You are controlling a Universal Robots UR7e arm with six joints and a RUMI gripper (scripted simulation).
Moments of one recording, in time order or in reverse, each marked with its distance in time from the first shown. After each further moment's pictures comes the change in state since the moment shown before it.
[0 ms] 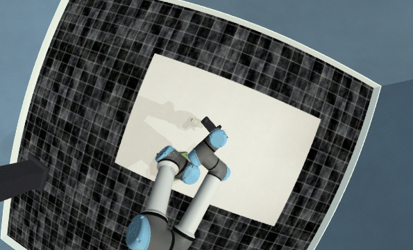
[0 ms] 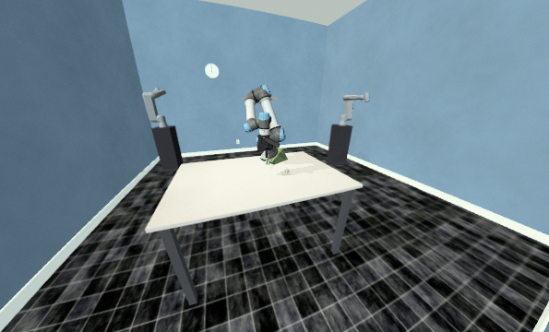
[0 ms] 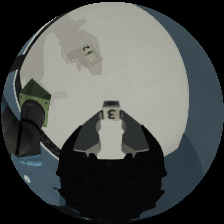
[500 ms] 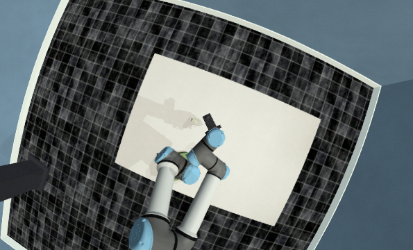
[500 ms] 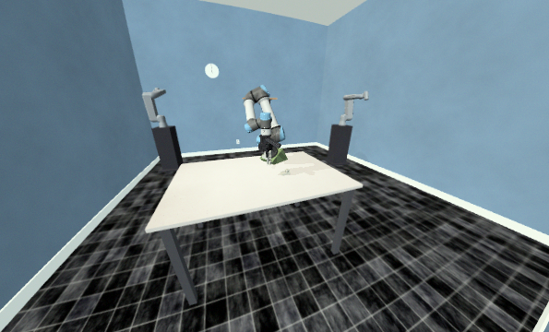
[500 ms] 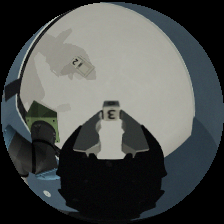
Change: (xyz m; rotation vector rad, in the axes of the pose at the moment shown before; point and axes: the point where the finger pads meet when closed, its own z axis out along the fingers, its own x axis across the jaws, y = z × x) arm -0.001 -0.013 0.000 0.019 -0.001 0.263
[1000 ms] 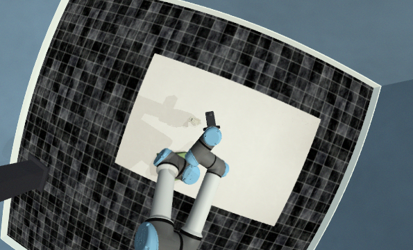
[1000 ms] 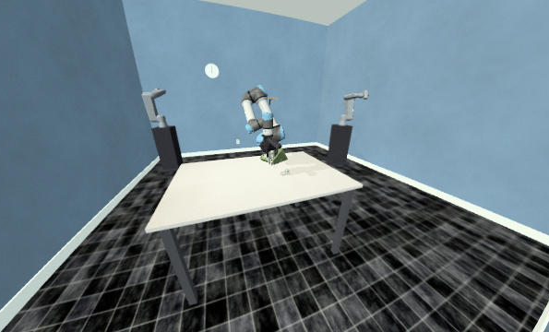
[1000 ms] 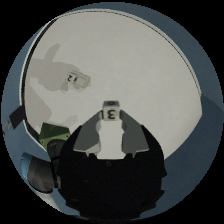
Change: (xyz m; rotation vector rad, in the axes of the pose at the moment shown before) arm -0.005 -0.013 0.000 0.007 -0.002 0.306
